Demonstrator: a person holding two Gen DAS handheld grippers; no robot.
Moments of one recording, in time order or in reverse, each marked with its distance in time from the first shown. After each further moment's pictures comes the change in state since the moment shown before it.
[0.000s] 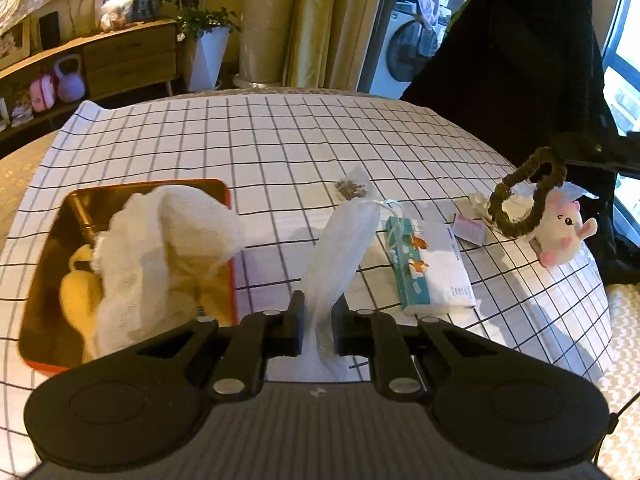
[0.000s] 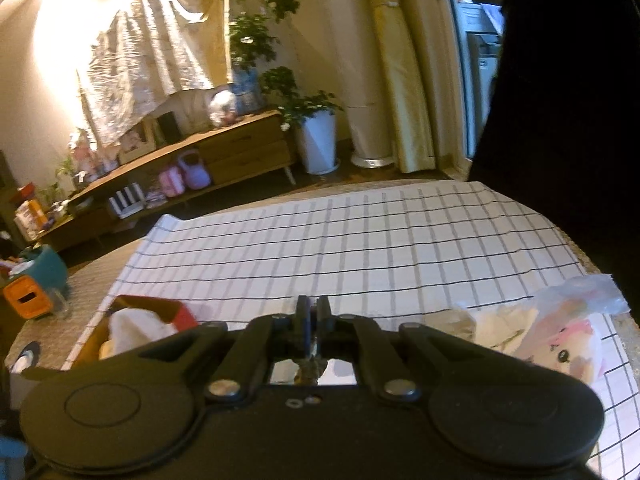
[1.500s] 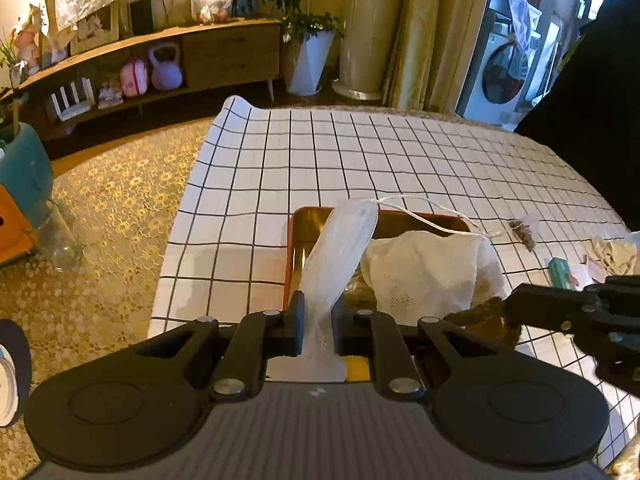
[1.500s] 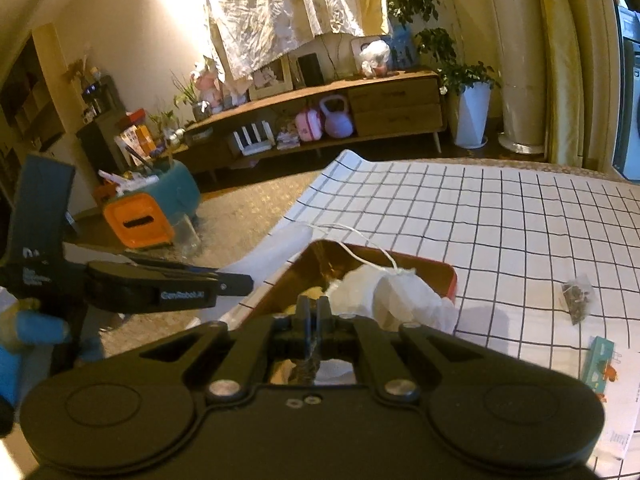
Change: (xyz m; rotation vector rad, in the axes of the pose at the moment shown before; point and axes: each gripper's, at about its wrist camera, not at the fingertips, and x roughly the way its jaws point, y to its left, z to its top) left arm -0.034 0.170 0.018 -0.107 -0.007 0.203; right arm 0.095 0.212 -0.043 -0.182 0.124 0.265
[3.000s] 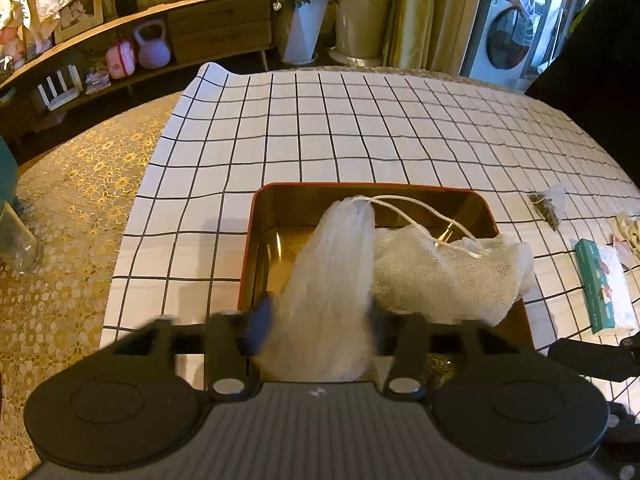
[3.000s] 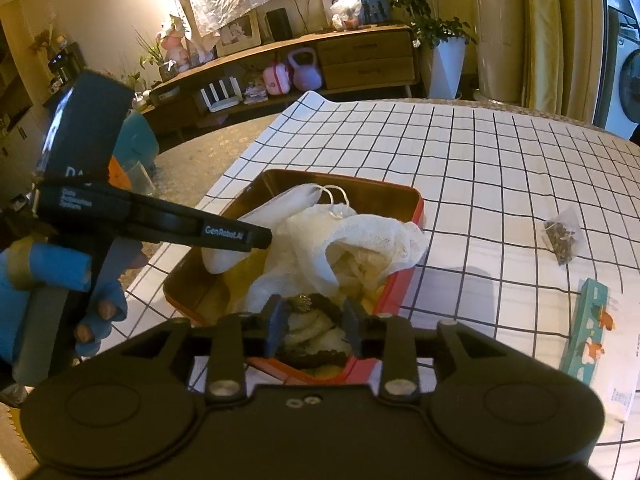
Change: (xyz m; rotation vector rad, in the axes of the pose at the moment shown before) left arm 0.060 -0.024 0.007 0.034 0.081 0.020; right arm 0.011 -0.014 -0.026 0.033 0.119 -0.069
